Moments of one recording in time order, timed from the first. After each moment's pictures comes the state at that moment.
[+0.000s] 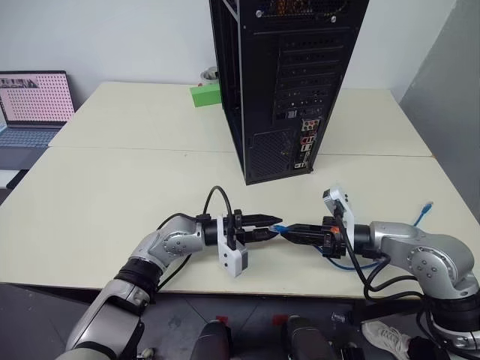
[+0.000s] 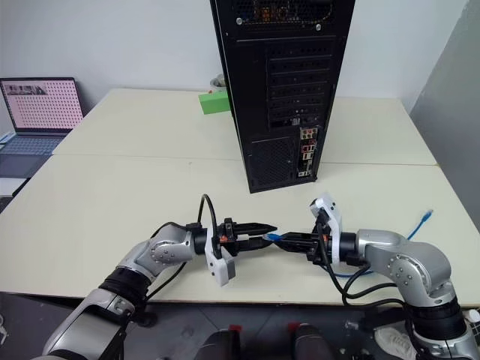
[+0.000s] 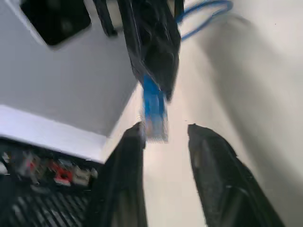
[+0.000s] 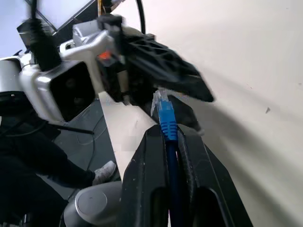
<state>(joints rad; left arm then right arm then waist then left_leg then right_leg) -0.55 0.51 -0.38 0.51 0.34 -1.05 -0.56 -0.33 -0.58 0.01 -0.43 0.83 1.07 0.74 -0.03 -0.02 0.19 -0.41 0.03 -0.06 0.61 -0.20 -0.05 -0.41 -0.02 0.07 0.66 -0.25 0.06</state>
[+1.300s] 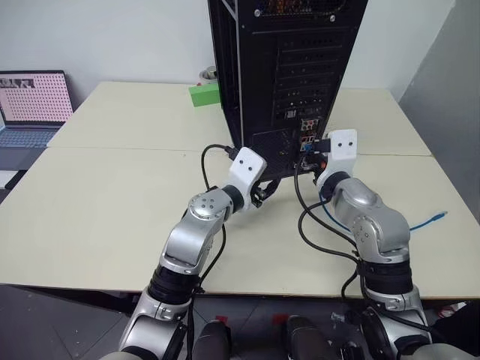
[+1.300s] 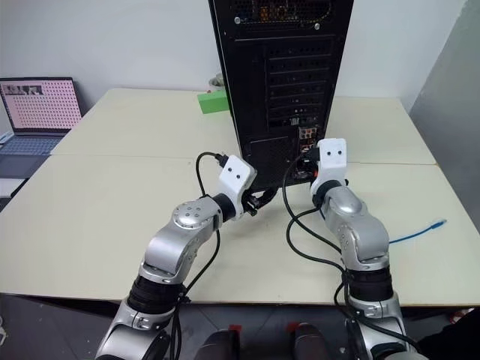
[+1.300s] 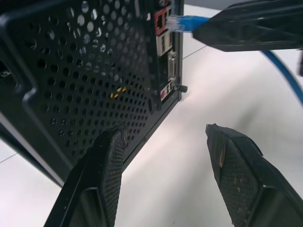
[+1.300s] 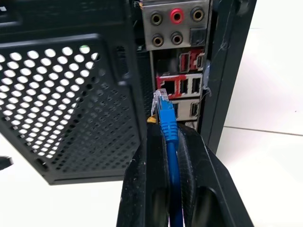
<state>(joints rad) -0.54 0.19 -0.21 -0.23 -0.07 0.69 -0.43 -0.60 -0.15 -0.02 -0.20 0.26 0.81 -0.02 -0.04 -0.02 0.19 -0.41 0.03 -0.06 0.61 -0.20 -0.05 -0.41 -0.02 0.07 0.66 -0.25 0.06</state>
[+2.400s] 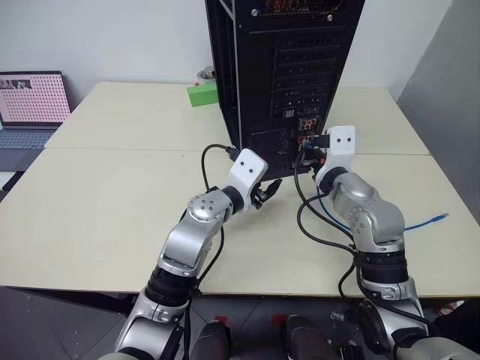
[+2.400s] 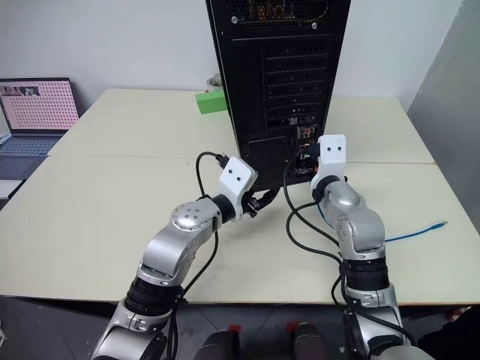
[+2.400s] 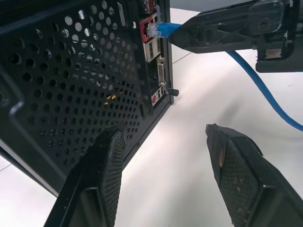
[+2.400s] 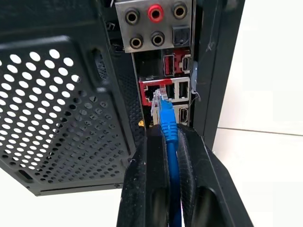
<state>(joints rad) -0.53 0.21 -0.23 -0.23 -0.07 0.67 -0.43 -0.64 -0.14 -0.04 -0.12 0.24 0.78 0.01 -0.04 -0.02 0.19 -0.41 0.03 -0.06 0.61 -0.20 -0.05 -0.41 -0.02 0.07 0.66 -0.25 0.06</state>
